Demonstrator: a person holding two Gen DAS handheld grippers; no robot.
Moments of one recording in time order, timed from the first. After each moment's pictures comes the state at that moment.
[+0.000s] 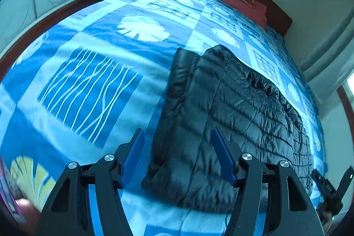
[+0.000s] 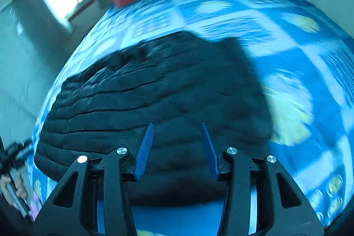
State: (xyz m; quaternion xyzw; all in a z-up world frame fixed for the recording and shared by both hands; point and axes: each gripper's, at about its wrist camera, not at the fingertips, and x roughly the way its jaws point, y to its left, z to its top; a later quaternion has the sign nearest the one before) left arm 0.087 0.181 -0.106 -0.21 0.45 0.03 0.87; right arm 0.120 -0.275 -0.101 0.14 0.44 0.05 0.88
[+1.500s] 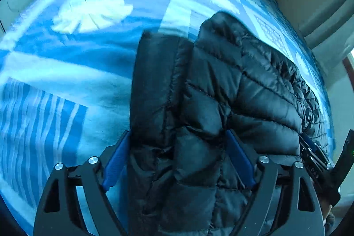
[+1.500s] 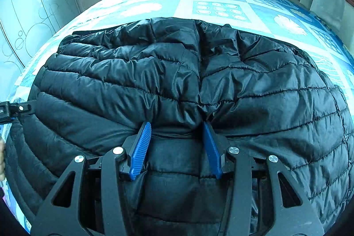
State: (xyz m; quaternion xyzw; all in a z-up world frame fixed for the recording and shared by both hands) left arm 0.208 0.178 -0.181 -0.18 0.54 -0.05 0.82; right arm 0.211 -0.123 -0.153 0.01 0.45 0.09 0.89
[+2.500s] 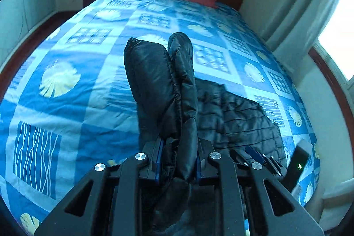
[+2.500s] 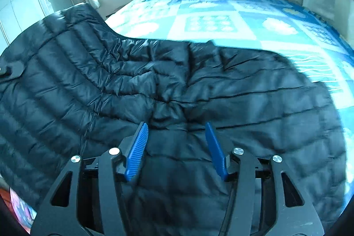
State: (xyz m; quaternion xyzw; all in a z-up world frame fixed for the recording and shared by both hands) left arm 0.169 0.048 -0.025 -0.12 0.45 -0.10 0.88; right arm 0.176 -0.189 -0.103 0.06 0.42 0.10 0.90
